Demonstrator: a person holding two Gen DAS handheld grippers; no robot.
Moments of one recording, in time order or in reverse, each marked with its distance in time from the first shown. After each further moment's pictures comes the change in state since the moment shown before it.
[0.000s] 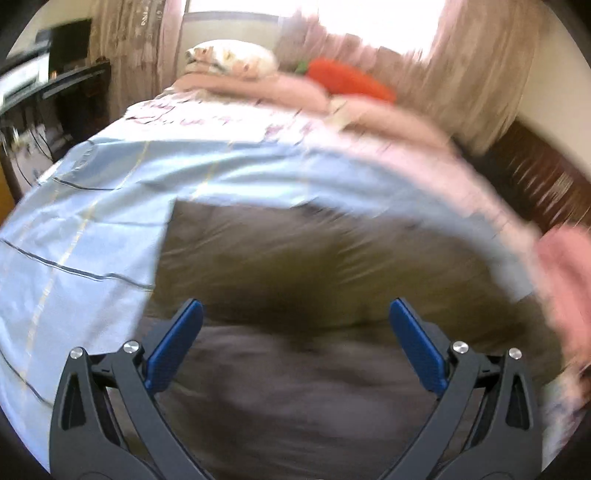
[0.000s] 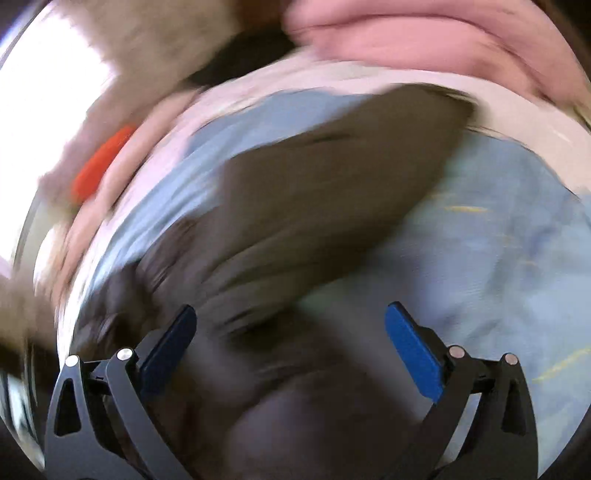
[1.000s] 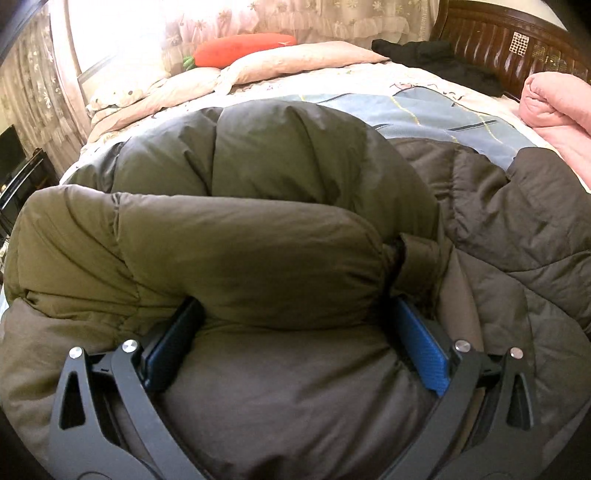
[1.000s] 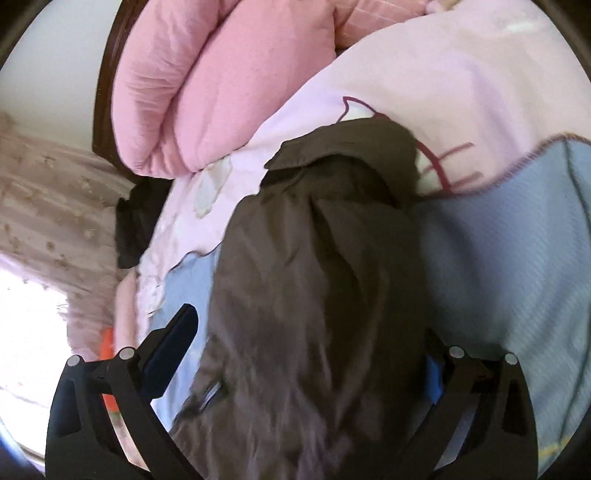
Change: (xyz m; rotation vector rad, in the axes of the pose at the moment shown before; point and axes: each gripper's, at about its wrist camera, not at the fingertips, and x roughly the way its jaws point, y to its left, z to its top) left arm 0.119 -0.214 -0.122 0.452 0.109 0.135; right arm 0.125 -0.093 0.139 0.515 -0.255 0.035
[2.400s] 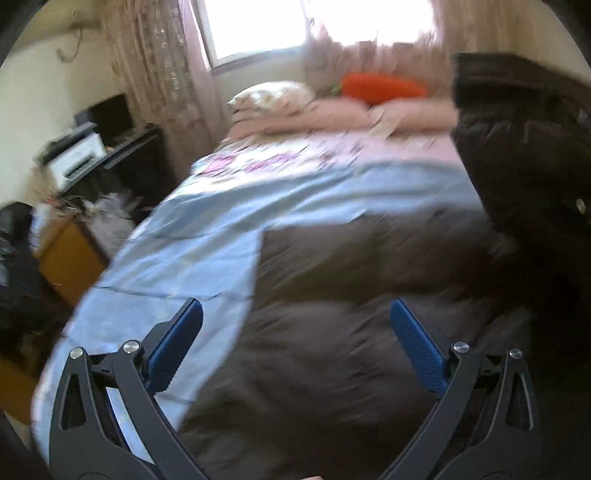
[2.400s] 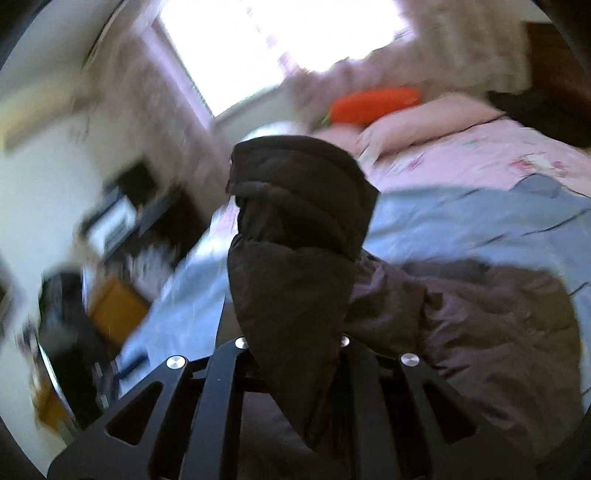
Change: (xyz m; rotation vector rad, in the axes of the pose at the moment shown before) left arm -0.152 0.225 -0.043 -0.219 -0.060 0.345; right arm -0.248 0.227 -0.450 -1.317 0.633 0.741
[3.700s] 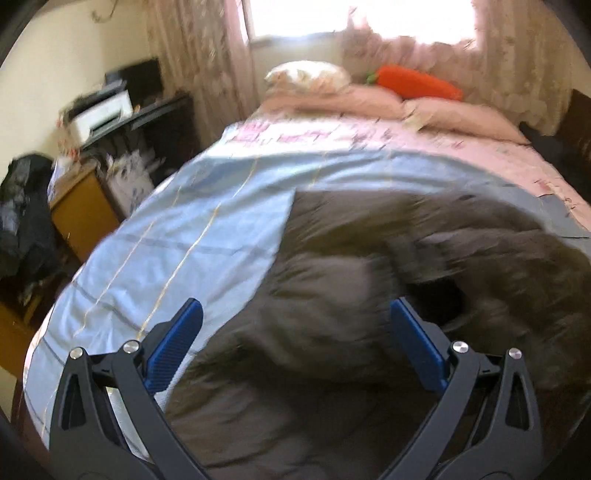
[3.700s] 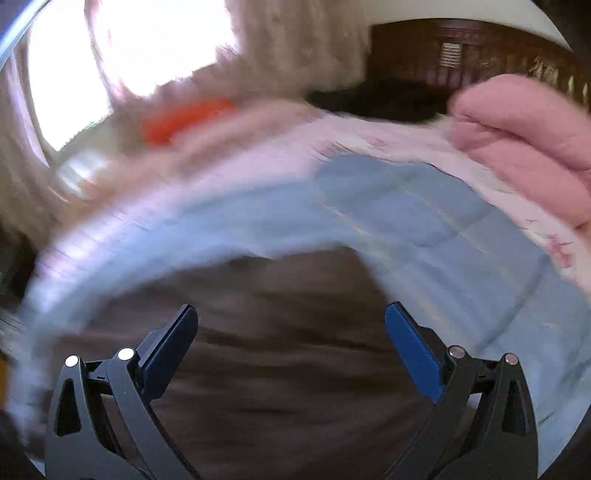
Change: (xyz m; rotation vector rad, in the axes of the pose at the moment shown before) left arm -0.033 0.003 -0.015 -0.144 0.015 -0.006; right arm -0.020 -0.198 -0.062 0.323 0.011 -0.736
